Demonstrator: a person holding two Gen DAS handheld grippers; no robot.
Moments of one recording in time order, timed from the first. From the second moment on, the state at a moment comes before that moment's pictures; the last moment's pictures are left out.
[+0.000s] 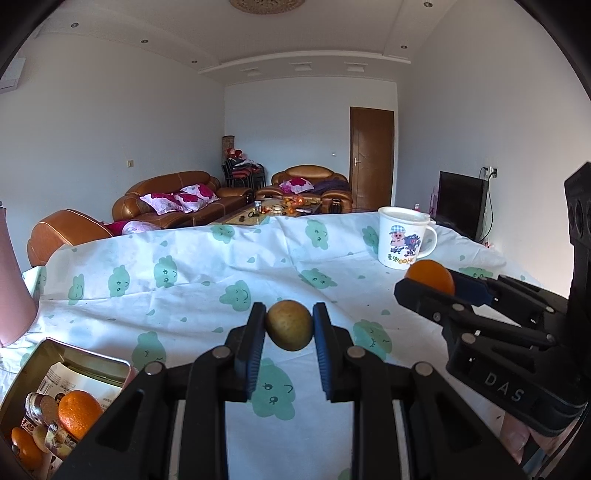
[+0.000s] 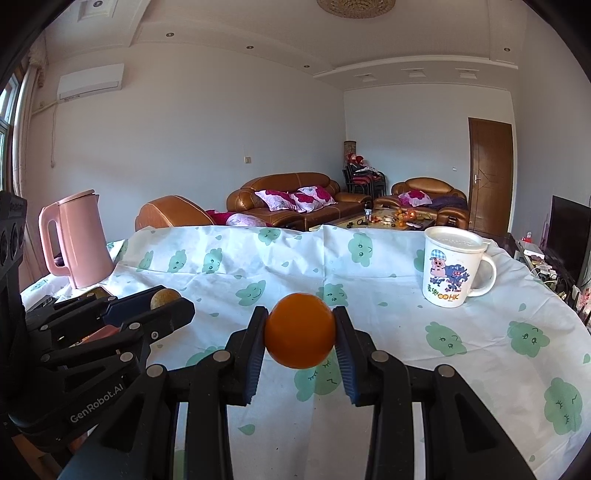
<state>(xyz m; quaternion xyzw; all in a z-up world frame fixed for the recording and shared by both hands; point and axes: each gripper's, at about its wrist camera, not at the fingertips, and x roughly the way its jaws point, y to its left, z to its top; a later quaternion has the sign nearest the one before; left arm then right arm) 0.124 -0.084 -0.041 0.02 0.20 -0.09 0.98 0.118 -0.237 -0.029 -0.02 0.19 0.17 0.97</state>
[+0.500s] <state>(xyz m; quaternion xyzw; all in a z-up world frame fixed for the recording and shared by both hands) 0.106 -0.082 -0.036 0.02 0.17 -0.08 0.98 0.107 -0.234 -0.025 -0.03 0.15 0.17 0.97</state>
